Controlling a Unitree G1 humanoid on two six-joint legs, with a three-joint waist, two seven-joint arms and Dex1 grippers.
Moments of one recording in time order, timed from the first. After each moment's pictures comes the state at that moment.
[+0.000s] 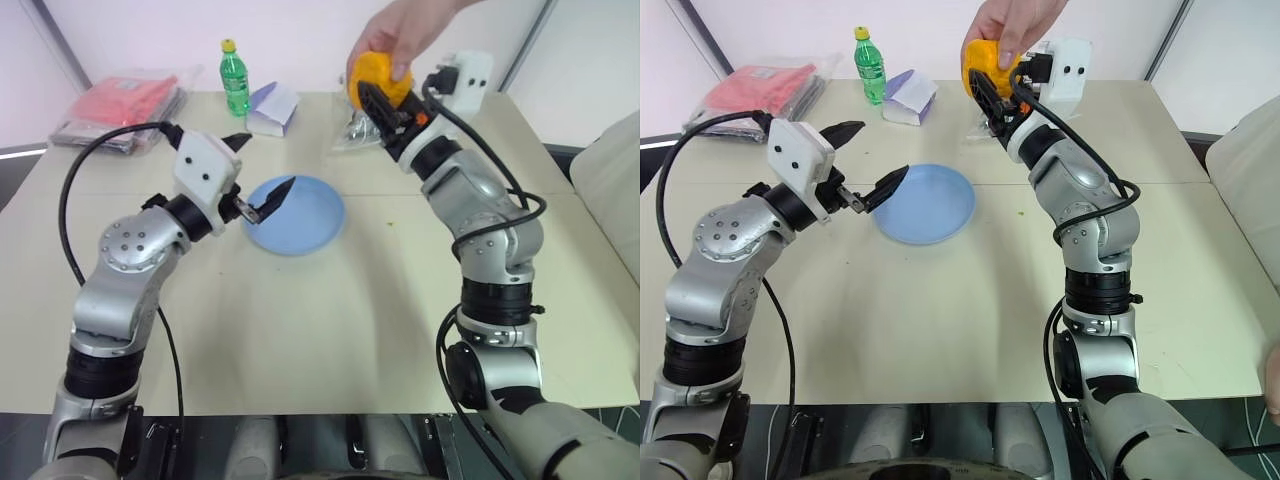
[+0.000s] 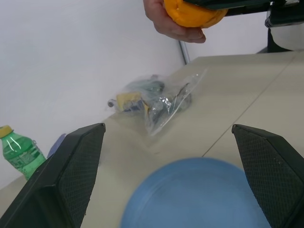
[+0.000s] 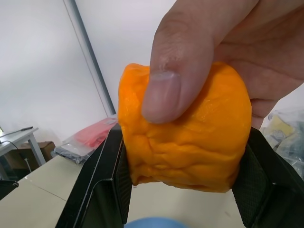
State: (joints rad) left arm -0.47 0.54 0.04 -0.45 -0.28 0.49 -0.51; right arm -0.83 -0.18 -0.14 -0.11 0.57 0.63 0.14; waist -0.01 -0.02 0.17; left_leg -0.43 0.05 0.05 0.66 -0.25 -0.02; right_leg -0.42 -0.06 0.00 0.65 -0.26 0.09
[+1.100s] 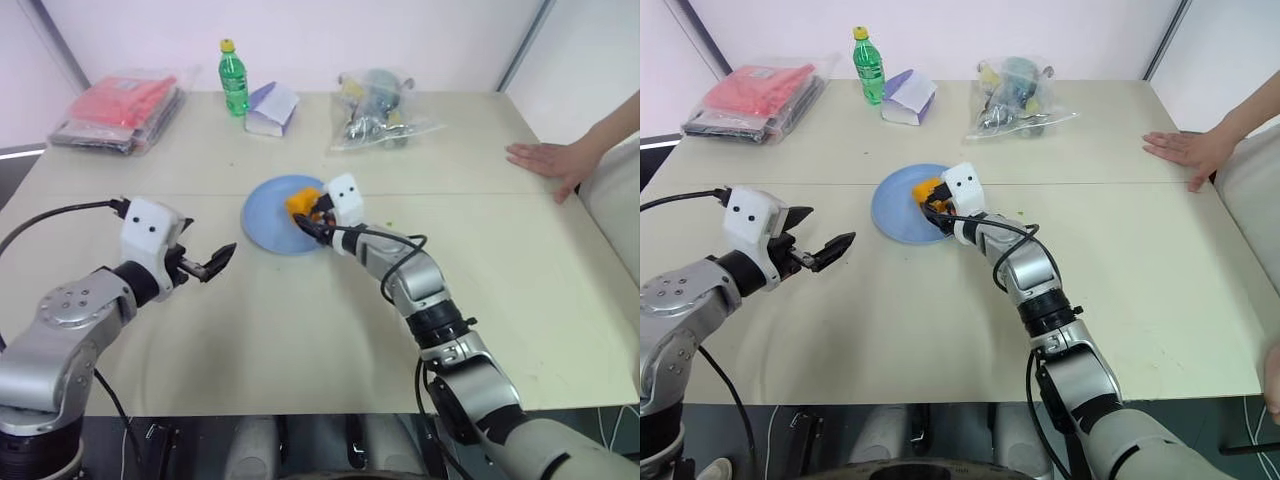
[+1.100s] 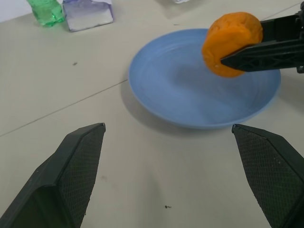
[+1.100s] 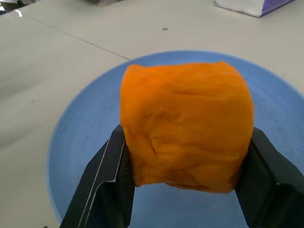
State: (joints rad) left arm -0.13 0.67 0.30 -0.65 -0.49 0.92 -0.43; right arm -0.71 -0.08 0.21 0.29 0.20 0.48 0.35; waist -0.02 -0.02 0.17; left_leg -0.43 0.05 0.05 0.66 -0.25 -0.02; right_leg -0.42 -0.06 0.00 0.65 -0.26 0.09
